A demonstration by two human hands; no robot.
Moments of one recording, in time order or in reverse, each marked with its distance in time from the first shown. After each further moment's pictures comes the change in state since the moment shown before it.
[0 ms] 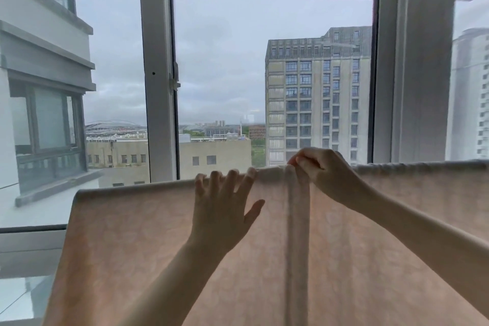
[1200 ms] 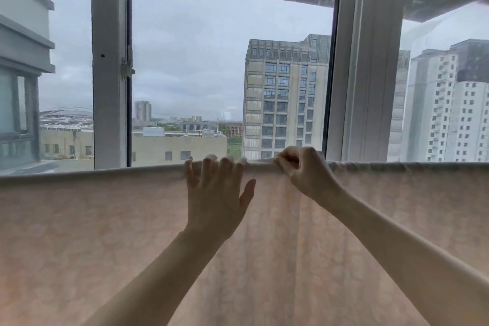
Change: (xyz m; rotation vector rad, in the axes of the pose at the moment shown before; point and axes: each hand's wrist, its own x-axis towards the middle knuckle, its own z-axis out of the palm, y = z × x) left_hand 0.031 0.096 -0.006 -0.135 0.084 -0.063; right_hand -0.022 0.046 -0.045 -0.133 0.109 0.006
